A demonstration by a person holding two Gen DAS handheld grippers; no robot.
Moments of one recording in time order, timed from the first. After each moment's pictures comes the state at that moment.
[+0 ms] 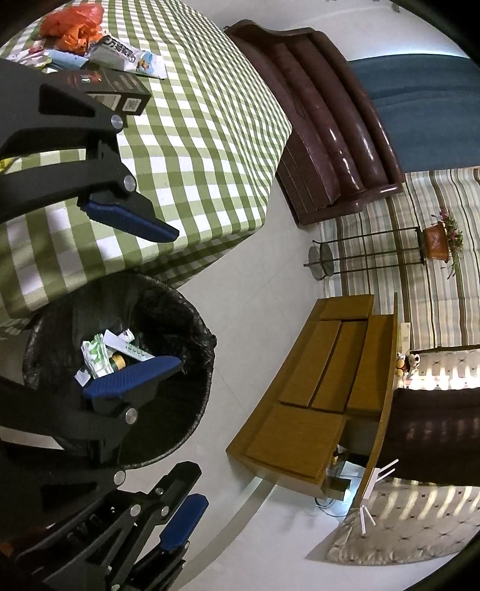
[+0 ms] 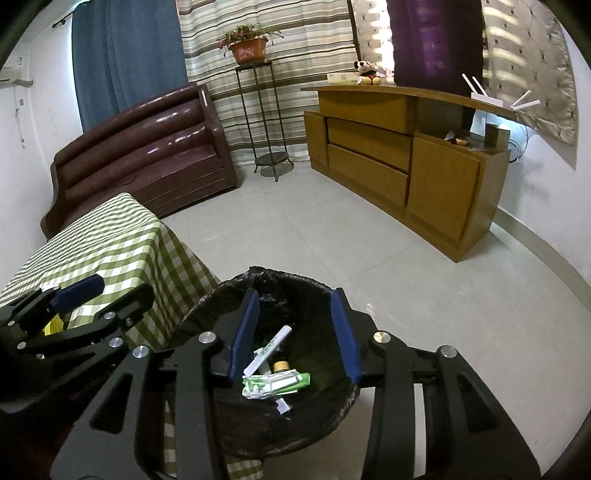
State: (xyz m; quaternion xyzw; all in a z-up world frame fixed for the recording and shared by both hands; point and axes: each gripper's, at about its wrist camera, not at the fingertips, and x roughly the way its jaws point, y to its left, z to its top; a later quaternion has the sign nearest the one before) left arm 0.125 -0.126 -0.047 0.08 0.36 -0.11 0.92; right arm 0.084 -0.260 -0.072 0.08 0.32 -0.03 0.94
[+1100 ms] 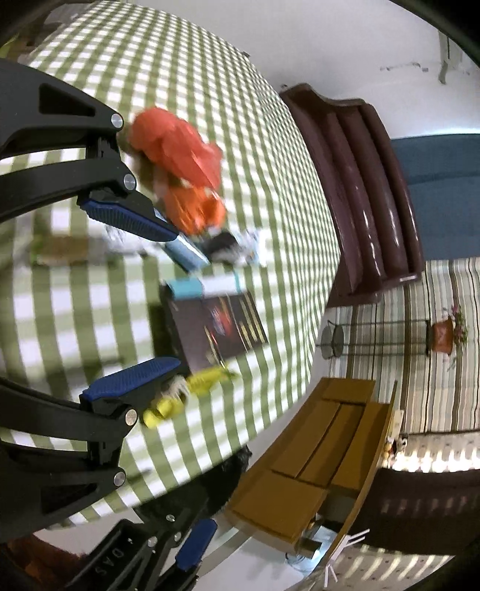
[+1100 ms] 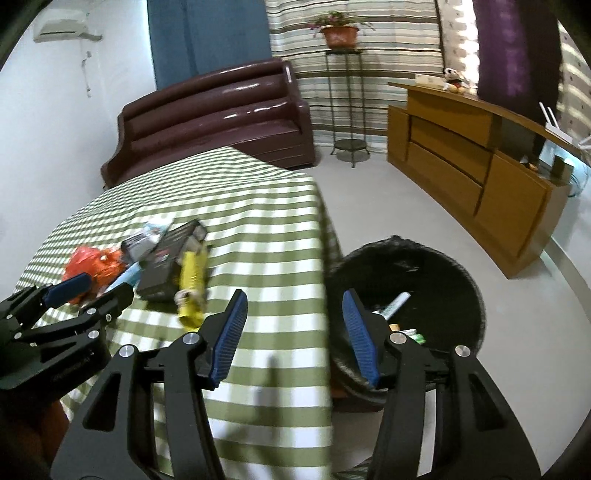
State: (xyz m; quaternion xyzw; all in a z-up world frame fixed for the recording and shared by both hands) left arm 0.032 0.047 -0.039 0.03 0.38 0.02 0.93; right arm 0.029 -0.115 -0.053 0.02 0.34 0.11 0.93
